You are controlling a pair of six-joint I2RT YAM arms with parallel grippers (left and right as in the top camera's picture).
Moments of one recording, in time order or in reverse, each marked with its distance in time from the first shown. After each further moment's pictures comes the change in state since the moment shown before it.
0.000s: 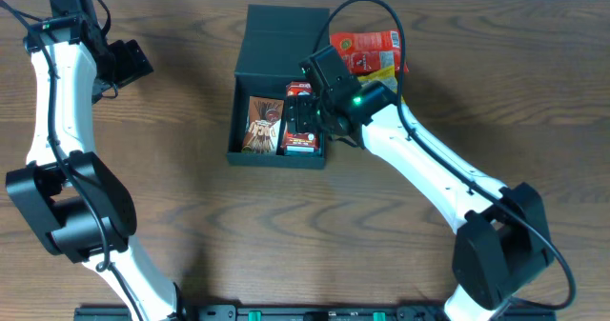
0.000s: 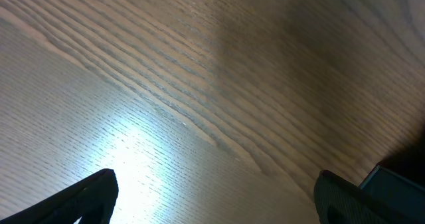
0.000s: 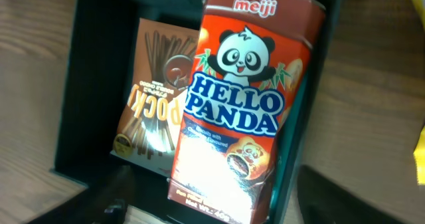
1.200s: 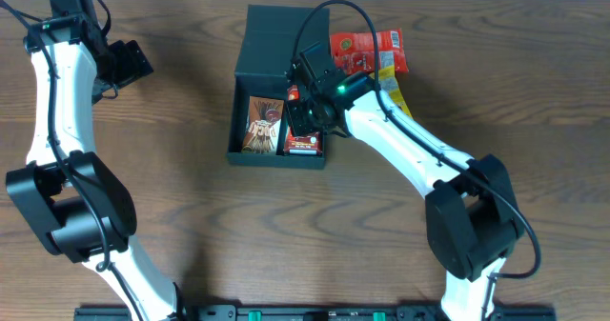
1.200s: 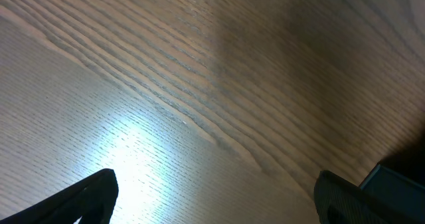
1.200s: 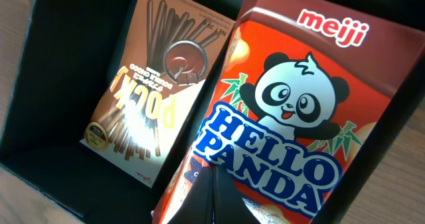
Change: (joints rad) left arm 0.000 0.000 0.000 -0.003 0.000 0.000; right arm -0.015 0.161 0.088 -0.034 -0.081 -0.220
